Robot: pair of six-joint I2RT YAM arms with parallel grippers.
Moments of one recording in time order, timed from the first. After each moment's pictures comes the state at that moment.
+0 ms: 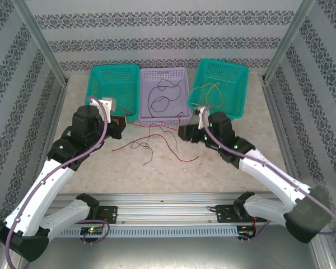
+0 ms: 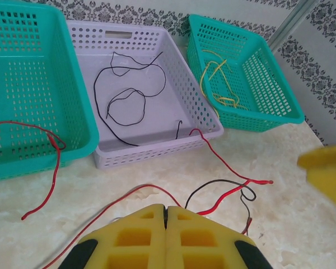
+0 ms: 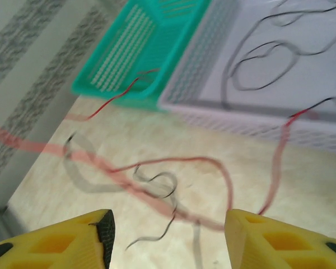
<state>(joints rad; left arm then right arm) -0.40 0.93 1.08 -0.62 0.09 -0.34 0.60 1.07 0.78 -0.15 -0.24 0.48</state>
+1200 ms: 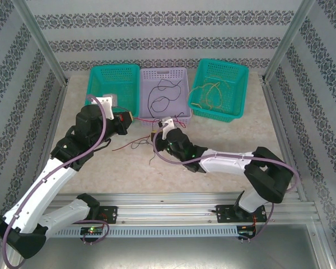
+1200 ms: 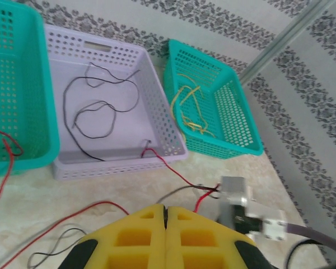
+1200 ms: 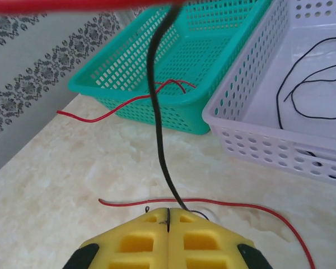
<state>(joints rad) -0.49 0.94 1.09 -0.53 0.02 -0.52 0.93 1.53 0.77 0.43 0.18 0.47</state>
